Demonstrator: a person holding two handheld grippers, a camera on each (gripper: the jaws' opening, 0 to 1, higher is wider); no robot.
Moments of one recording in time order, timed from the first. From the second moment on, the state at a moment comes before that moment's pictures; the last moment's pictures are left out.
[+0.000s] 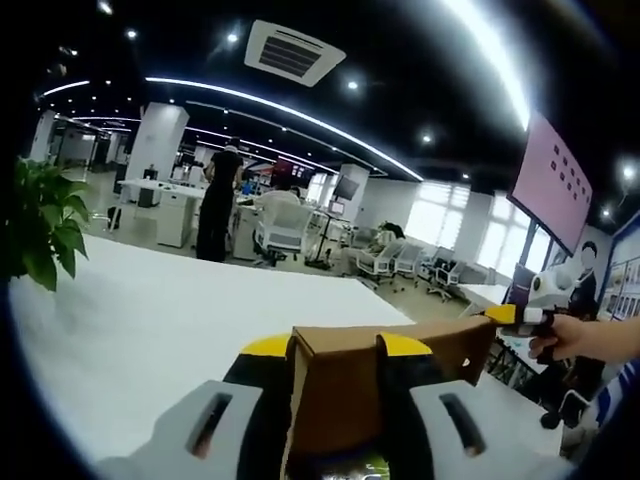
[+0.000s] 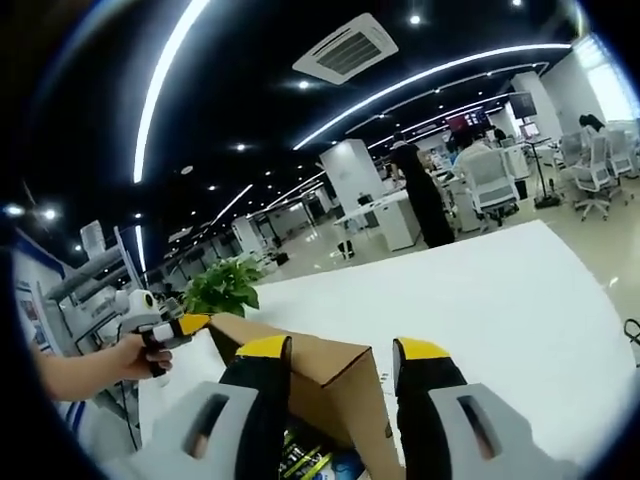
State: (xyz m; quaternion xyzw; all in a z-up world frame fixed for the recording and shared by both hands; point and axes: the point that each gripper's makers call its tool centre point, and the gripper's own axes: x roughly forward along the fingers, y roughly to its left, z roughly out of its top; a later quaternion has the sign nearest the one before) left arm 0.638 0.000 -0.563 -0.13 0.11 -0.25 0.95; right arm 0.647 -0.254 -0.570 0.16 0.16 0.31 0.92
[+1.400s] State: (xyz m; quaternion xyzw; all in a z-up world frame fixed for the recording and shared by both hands) left arm 0.595 -0.013 -0.618 -0.08 0.18 -0.28 0.94; right arm 0.593 -0.271 -0.613 0.10 0.21 0.29 0.93
